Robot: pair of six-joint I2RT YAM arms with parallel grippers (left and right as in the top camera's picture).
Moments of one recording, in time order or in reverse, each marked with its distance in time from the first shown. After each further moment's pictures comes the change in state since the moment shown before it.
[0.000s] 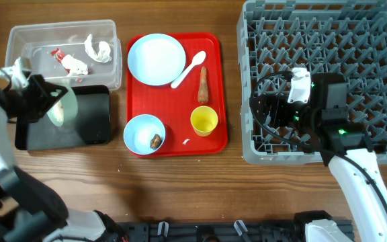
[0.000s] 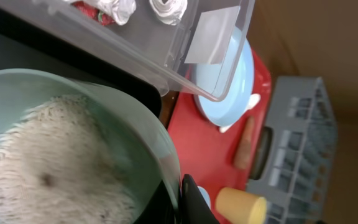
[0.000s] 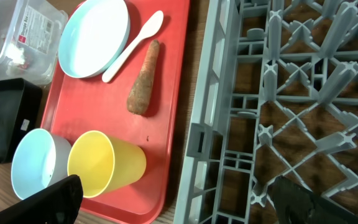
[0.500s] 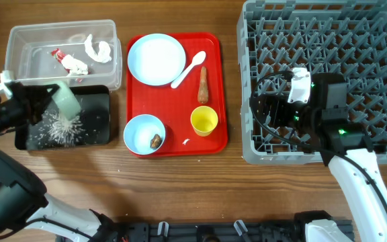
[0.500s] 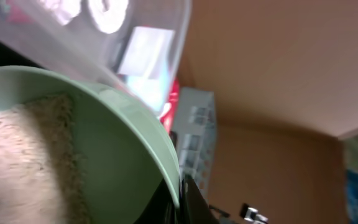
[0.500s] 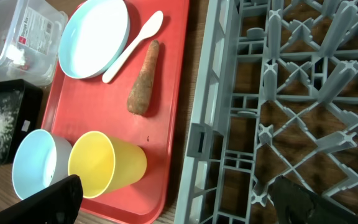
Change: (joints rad) left arm 0.163 0.201 -0.005 0.003 0.491 0.008; right arm 0.000 0.000 0.000 0.000 0.000 0.006
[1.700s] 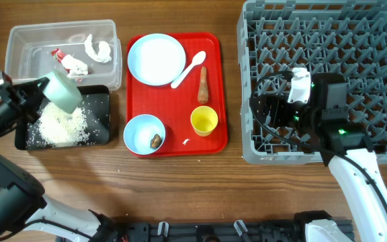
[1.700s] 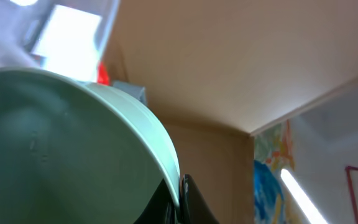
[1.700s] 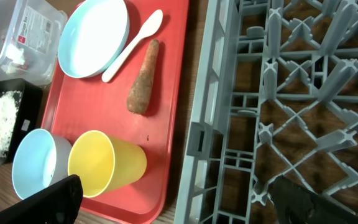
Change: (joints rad) left arm 0.033 0.000 -0.001 -0.091 0.240 -0.065; right arm 0.000 0.000 0.000 -0.003 0.000 0.000
